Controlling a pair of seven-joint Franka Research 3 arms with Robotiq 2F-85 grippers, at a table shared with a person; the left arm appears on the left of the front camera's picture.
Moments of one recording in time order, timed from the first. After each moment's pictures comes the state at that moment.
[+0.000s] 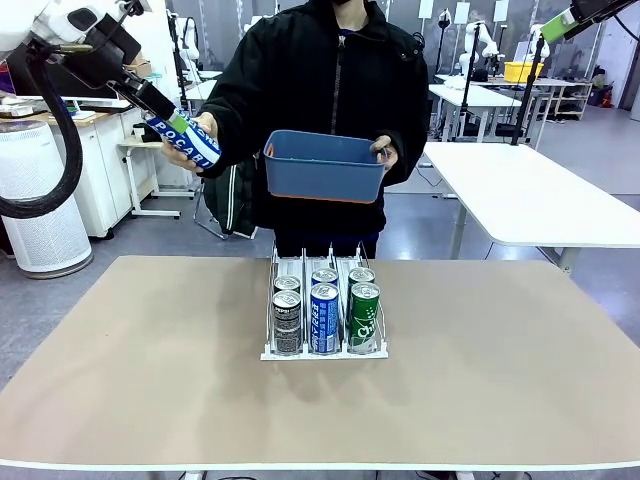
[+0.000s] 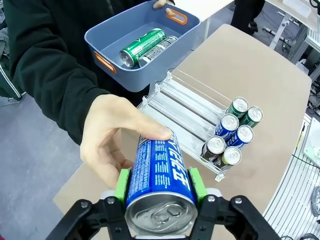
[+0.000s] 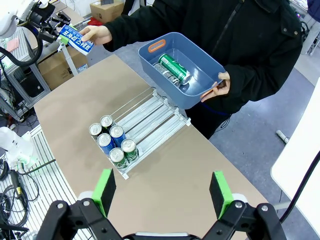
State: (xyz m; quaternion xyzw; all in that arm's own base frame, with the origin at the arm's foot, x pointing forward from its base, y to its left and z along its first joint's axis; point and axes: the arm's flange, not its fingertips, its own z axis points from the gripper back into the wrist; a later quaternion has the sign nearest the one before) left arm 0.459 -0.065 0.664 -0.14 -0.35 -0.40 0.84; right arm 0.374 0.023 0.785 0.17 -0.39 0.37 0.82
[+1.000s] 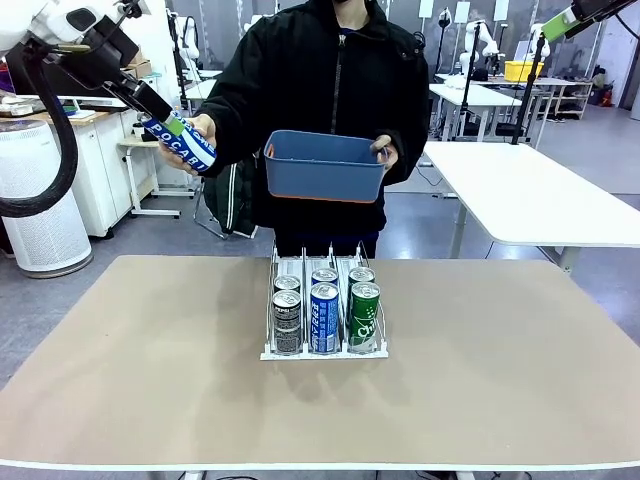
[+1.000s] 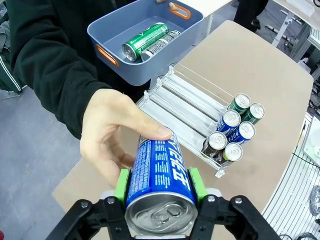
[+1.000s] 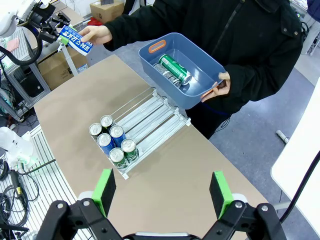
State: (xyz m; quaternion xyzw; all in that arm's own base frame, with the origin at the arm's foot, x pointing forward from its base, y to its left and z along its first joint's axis) left arm 0.459 -0.063 0.662 -0.13 -0.34 -0.39 0.84; right arm 0.374 0.023 0.785 0.17 -0.39 0.37 0.82
